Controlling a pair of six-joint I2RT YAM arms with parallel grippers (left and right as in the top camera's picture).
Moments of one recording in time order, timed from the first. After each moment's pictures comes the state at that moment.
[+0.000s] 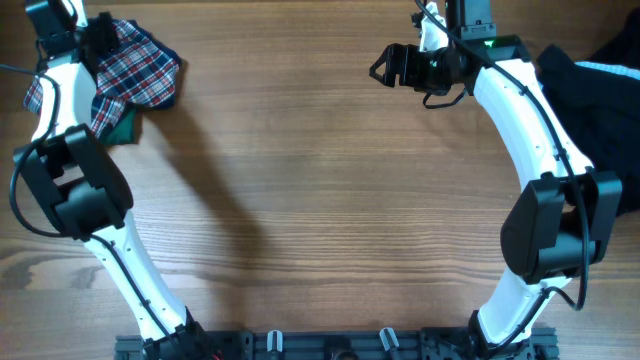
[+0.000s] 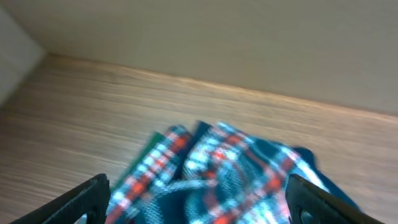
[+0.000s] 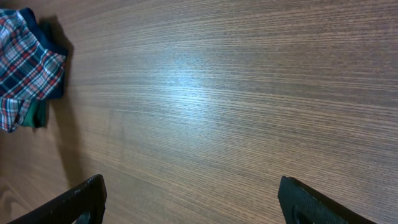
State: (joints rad) left arm 0.36 2.40 1.97 -0.16 0.03 0.12; right arm 0.14 1.96 1.68 -0.76 -0.45 0.23
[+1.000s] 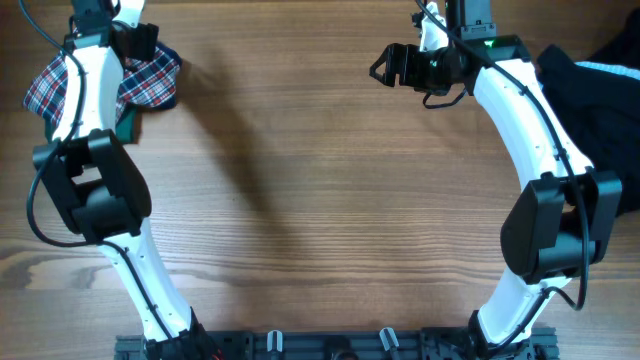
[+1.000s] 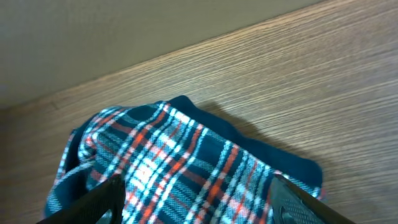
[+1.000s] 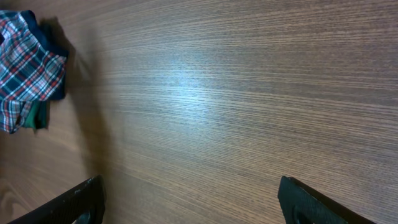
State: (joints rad) left arm 0.22 2.29 1.98 -0.47 0.00 0.51; right arm 0.14 1.96 1.68 -0.76 -0.45 0.24
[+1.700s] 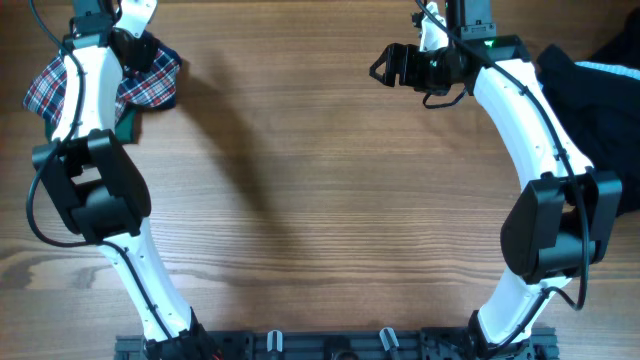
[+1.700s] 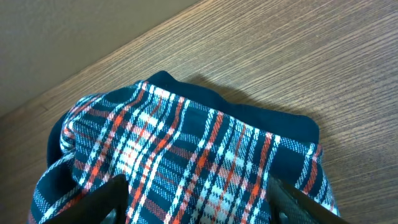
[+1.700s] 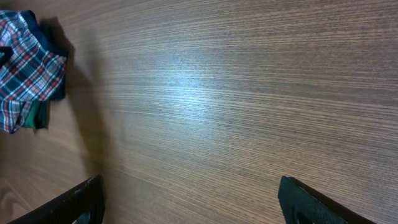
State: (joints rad) left arm 0.22 2.30 1.98 -0.56 0.00 0.65; right arm 0.14 1.96 1.68 -0.76 -0.45 0.24
